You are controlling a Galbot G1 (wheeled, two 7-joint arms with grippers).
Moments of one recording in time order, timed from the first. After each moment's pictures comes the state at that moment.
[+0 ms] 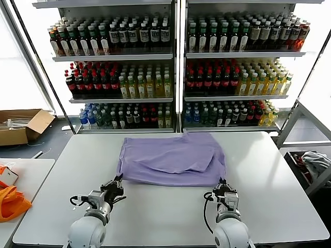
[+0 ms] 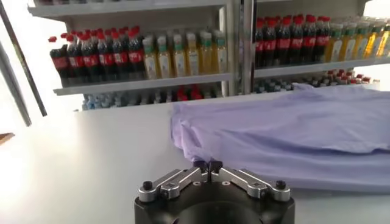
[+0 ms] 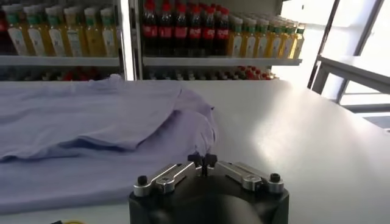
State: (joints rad) left arm 1.38 -1.24 -0.43 -2.00 -0.27 0.44 -0.11; right arm -1.38 1.34 0.28 2.05 0.26 -0.51 0.56
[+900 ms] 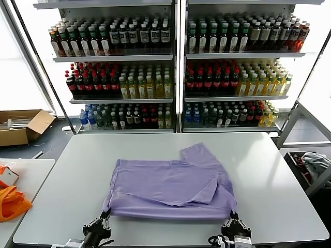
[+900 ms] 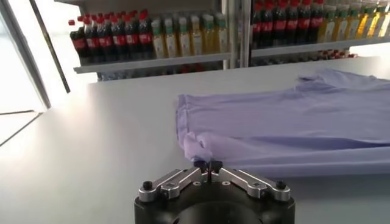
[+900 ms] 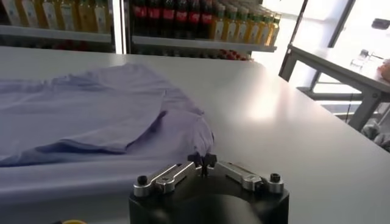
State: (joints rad) left arm 1.80 -1.26 -0.52 -2.22 -0.21 0.37 -0.08; right arm -1.72 1.33 0.25 2.25 0.17 -0.49 0.64
